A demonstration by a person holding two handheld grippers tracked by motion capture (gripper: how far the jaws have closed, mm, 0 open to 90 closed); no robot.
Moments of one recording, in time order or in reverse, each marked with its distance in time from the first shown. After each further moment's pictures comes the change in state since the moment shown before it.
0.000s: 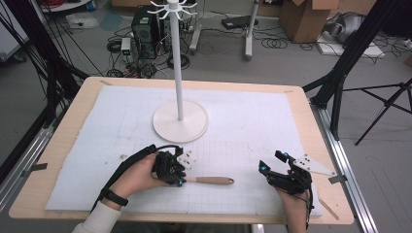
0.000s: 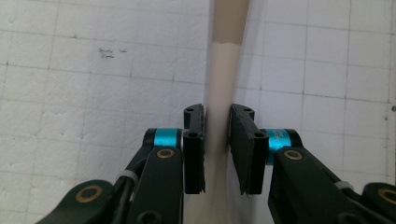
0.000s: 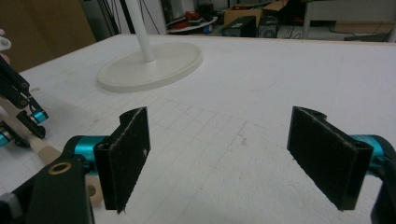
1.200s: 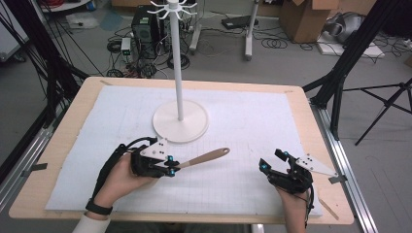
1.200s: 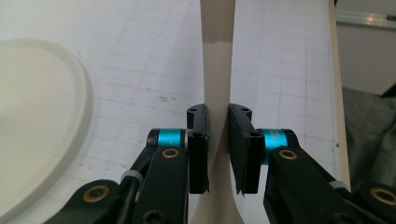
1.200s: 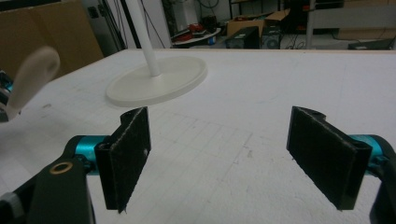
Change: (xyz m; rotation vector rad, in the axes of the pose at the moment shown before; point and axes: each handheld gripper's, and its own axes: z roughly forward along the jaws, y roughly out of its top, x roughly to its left) left arm -0.014 -0.035 -0.063 -0.395 0.131 -0.073; right arm 0.002 0.004 -0.002 -0.049 0.028 0.030
